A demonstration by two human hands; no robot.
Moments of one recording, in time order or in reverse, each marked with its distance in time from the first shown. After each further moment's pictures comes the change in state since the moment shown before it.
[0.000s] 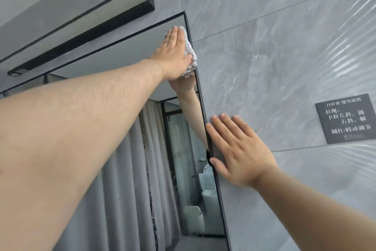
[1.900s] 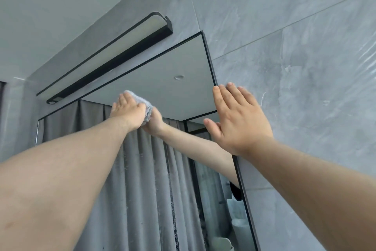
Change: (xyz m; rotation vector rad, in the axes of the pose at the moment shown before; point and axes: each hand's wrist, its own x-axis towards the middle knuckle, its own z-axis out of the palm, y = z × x) left_hand -0.046 -0.152 0.039 0.008 0.119 -0.650; right_hand 0.127 0.006 -0.010 0.094 0.175 0.267
